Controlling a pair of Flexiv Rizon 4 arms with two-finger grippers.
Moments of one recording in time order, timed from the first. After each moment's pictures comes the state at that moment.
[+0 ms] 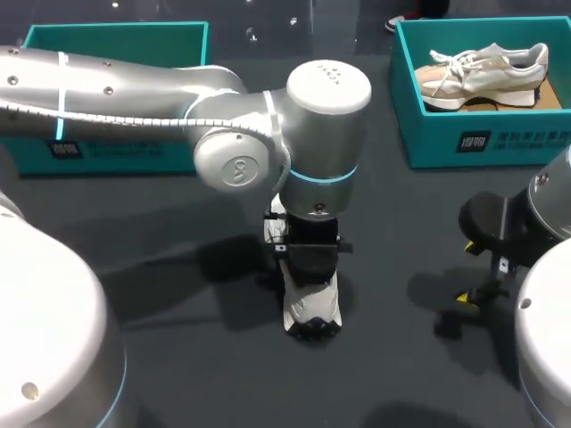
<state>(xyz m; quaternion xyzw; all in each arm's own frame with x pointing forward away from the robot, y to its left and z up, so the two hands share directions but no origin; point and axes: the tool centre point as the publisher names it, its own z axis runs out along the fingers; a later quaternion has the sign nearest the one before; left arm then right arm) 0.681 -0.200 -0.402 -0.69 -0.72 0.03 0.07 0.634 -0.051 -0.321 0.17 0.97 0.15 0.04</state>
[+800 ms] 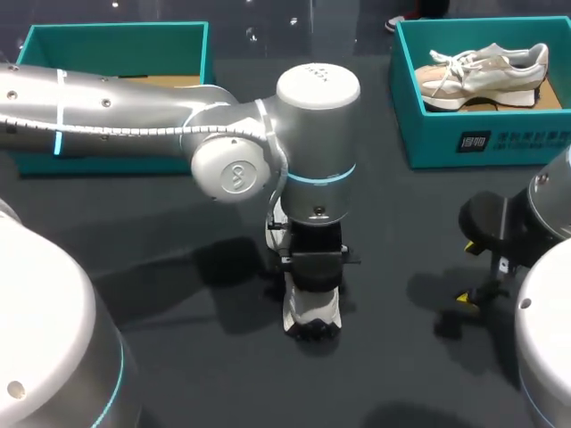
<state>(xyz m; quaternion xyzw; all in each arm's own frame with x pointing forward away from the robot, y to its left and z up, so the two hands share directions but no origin) 0.652 -0.216 -0.405 -0.69 -0.71 0.09 0.09 0.634 -0.051 -0.321 0.17 0.97 0.15 0.04</state>
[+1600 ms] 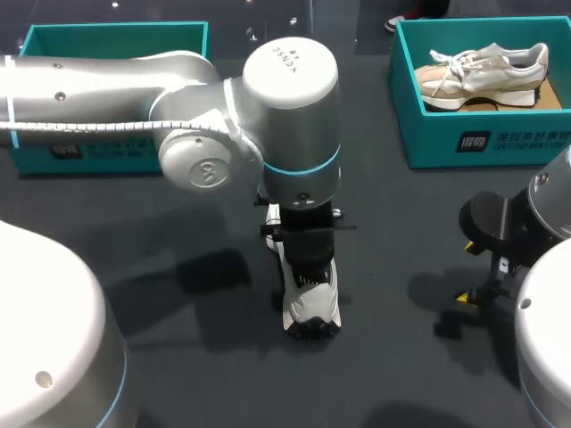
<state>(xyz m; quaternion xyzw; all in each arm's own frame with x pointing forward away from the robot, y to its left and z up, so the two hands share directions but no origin) 0.700 -0.214 -0.347 -0.69 -0.72 0.02 -0.04 0.634 -0.051 -0.321 0.17 0.97 0.15 0.04</state>
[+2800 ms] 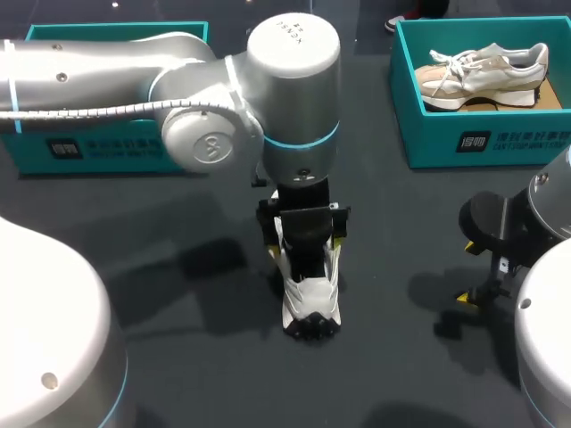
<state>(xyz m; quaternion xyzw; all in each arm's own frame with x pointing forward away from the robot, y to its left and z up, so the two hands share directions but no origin) 0.724 -0.205 -0.343 -0.67 -0.74 0.03 -0.01 0.634 -0.051 -0.321 0.17 0.97 0.15 0.04</state>
